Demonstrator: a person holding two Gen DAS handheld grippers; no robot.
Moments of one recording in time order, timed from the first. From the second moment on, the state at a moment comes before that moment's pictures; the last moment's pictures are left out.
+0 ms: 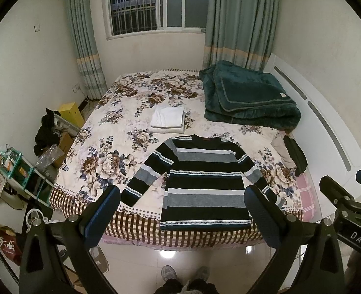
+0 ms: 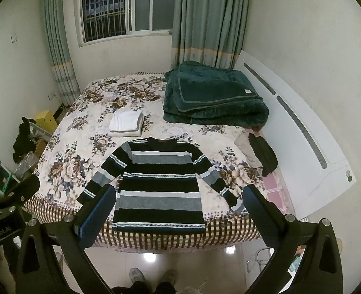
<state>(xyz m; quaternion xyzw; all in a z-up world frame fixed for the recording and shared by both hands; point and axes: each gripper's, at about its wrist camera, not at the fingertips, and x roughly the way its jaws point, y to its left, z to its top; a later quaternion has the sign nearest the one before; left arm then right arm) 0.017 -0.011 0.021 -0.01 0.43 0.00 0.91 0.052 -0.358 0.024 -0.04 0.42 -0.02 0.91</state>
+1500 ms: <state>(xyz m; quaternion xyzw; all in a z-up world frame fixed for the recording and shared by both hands) 0.103 -0.035 -0.056 0.03 0.39 0.02 0.92 0.114 -0.422 -0.064 0.07 0.45 -0.12 0.88</state>
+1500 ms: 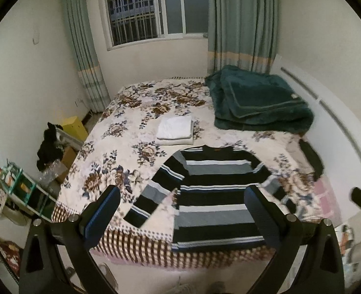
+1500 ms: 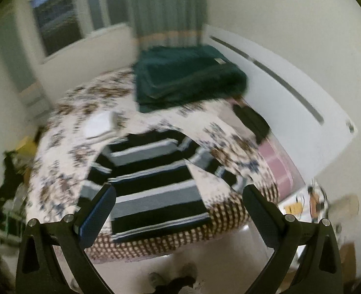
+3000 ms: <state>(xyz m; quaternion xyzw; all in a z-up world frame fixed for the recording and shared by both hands) 0.375 -0.206 -0.527 0.11 0.60 0.06 0.79 0.285 -0.784 -0.603 0.24 0.63 -0.22 0.71</state>
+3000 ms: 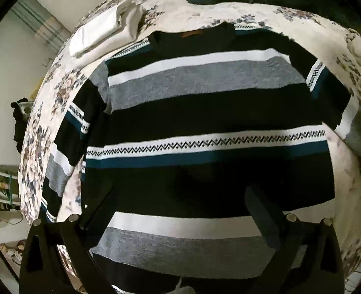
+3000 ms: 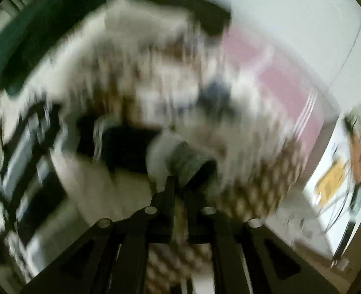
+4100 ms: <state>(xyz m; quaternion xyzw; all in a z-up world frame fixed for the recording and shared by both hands) 0.357 -0.212 -0.560 0.11 0.63 0.04 0.77 0.243 -0.905 -0.638 0.52 0.49 -0.32 0.62</state>
